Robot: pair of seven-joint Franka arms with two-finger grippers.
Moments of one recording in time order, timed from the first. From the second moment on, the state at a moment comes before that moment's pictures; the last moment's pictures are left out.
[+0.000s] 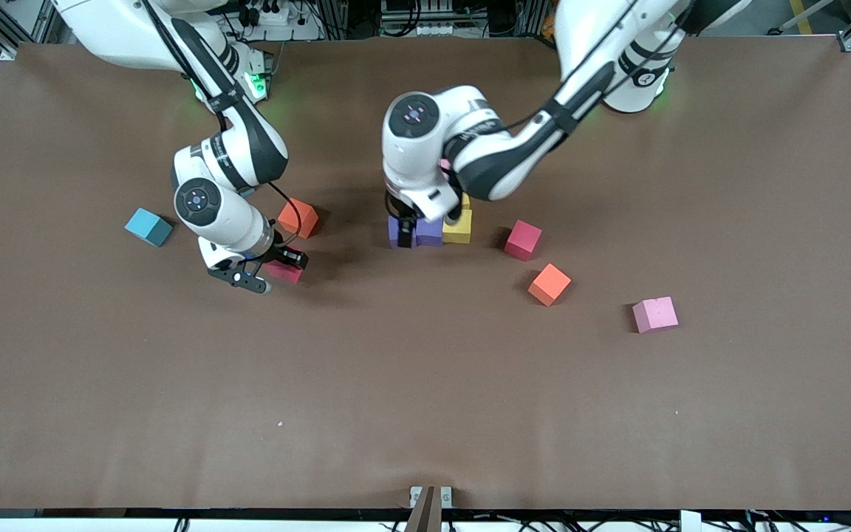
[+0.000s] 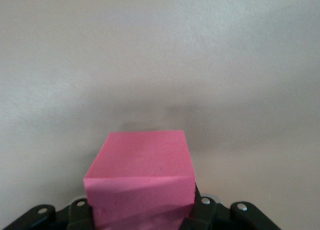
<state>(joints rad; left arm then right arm) -0.39 0.66 -0.59 -1.51 0.34 2.10 -2.48 0.12 0.33 0.26 -2.13 0.02 2.39 0.71</state>
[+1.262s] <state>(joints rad) 0.17 0.57 -0.64 -1.61 0.28 1.86 -1.64 0.66 0.69 0.06 -1.61 0.02 2.25 0.63</state>
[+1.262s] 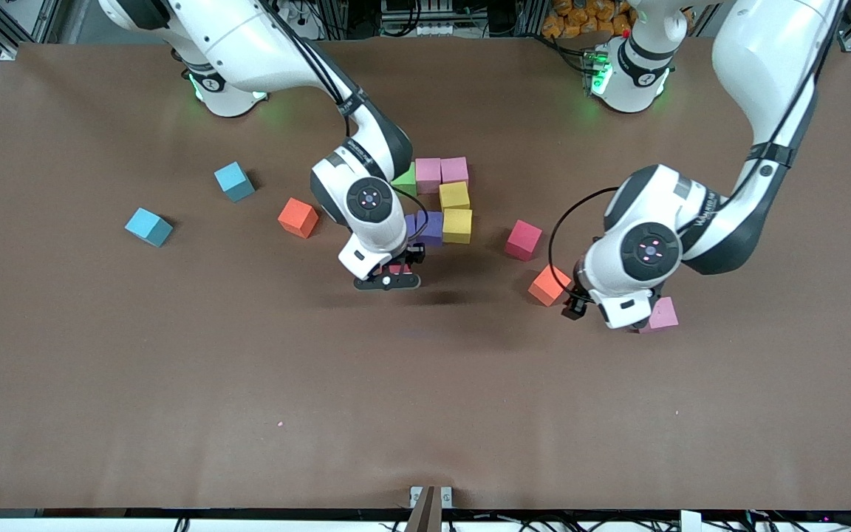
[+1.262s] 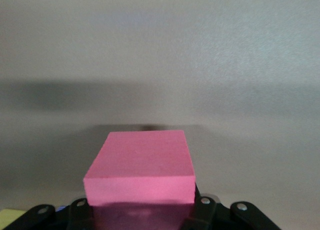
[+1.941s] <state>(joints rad) 0.35 0.47 -0.86 -2.01 0.28 2.18 -1.84 0.69 0.71 0.06 -1.61 0.02 2.26 0.63</state>
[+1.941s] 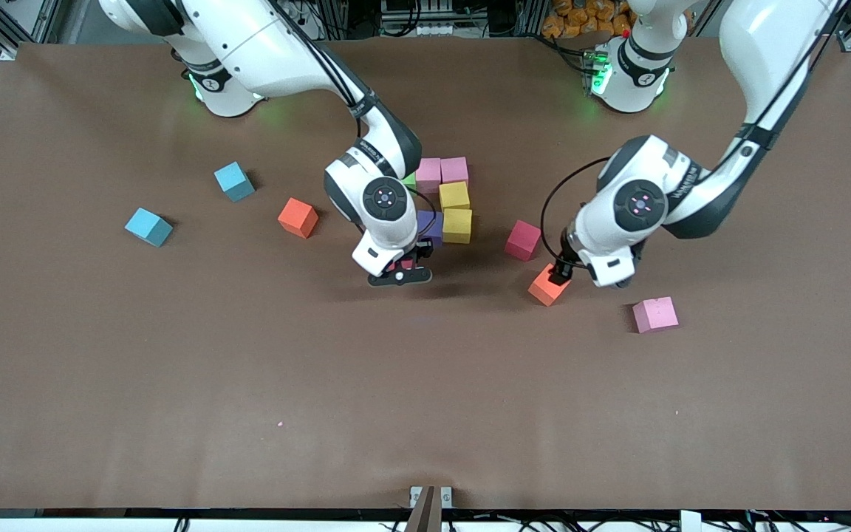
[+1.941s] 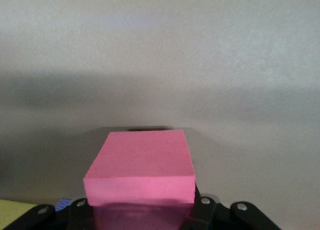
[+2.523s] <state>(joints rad) 0.28 0.49 -0.86 -2.08 0.28 2.26 -1.93 0.70 0.74 0.06 -1.60 0.02 2.30 0.64</state>
